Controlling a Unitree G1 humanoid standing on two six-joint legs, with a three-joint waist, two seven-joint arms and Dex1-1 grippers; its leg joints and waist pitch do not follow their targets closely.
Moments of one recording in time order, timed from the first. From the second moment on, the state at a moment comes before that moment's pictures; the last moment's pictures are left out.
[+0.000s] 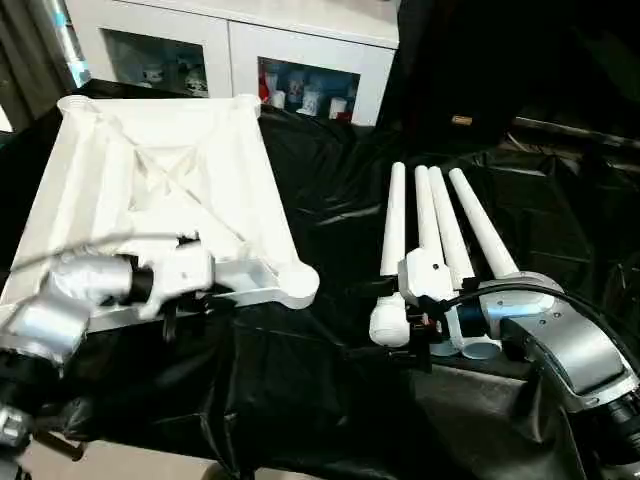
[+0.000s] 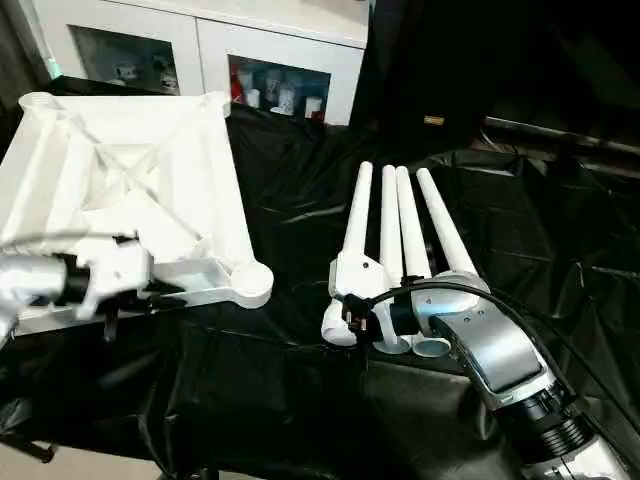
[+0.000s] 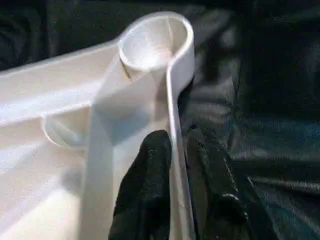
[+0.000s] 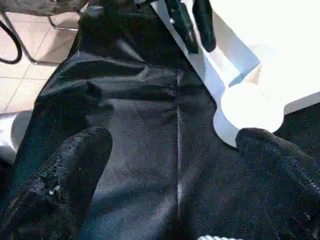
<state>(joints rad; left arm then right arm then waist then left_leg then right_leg) -0.46 0.76 -0.25 0.39 -0.08 -0.11 -1.23 -0.34 -0.55 0.33 -0.09 0.28 0.38 1.12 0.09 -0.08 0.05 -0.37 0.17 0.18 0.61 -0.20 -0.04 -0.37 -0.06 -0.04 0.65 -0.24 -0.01</state>
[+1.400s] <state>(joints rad) -0.39 0.78 -0.08 -0.22 -0.40 0.54 -1.10 -0.79 0.00 -0.21 0.43 0.23 1.24 -0.06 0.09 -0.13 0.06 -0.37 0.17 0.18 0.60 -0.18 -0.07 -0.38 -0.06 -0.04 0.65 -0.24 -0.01</state>
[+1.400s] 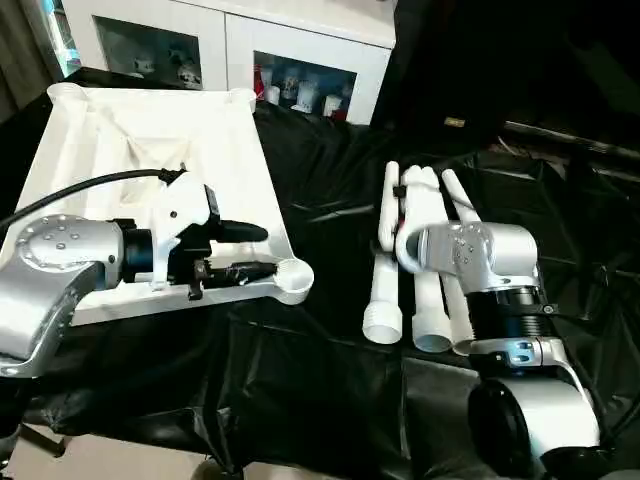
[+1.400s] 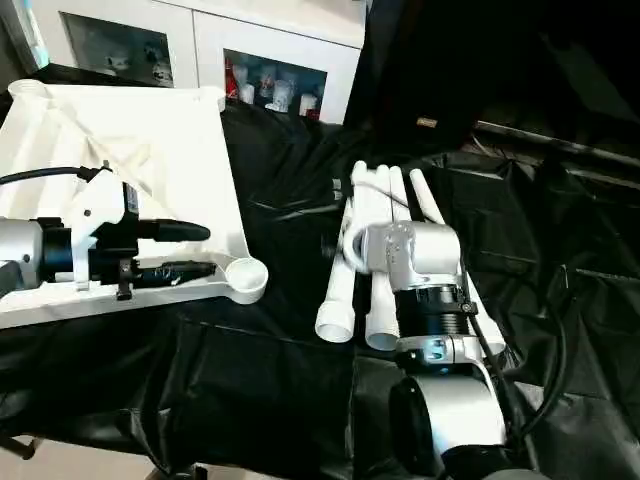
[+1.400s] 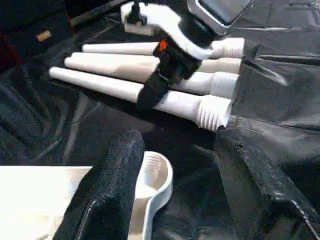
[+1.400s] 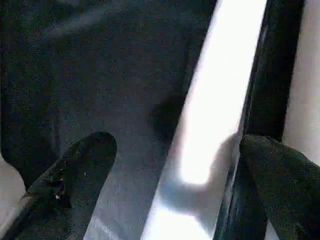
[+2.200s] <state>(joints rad) -0.39 0.83 -0.18 -0.28 -0.30 0.50 -1.11 -0.79 -0.01 -0.24 0.57 0.24 1.22 -0.03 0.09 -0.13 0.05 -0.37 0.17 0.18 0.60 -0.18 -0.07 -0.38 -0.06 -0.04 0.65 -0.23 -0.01</state>
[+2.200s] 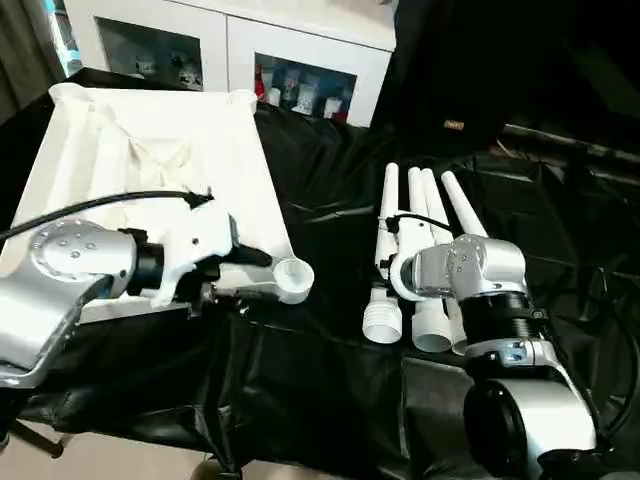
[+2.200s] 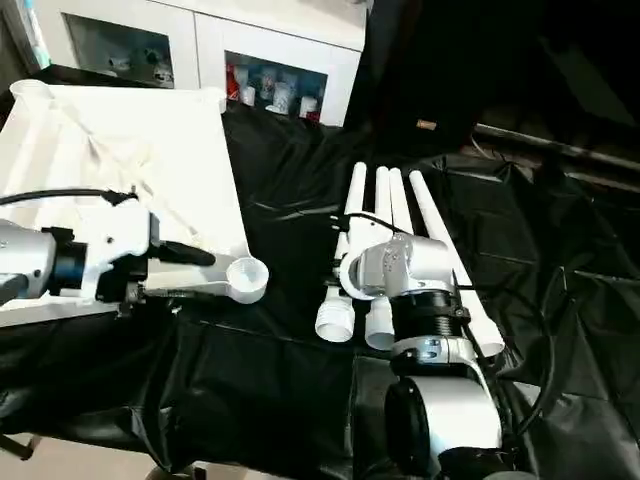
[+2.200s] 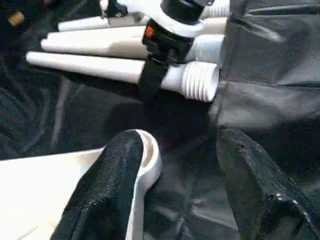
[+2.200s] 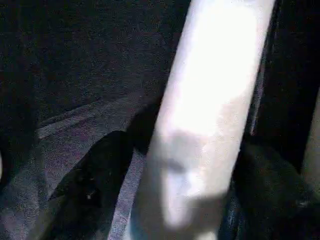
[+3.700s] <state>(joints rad) -0.85 0.12 0.22 0.20 -0.78 0.93 -0.62 -0.65 -0.18 -0.23 0.21 0.61 0.90 0.77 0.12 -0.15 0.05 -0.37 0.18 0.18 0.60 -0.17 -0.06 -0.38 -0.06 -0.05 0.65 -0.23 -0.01</state>
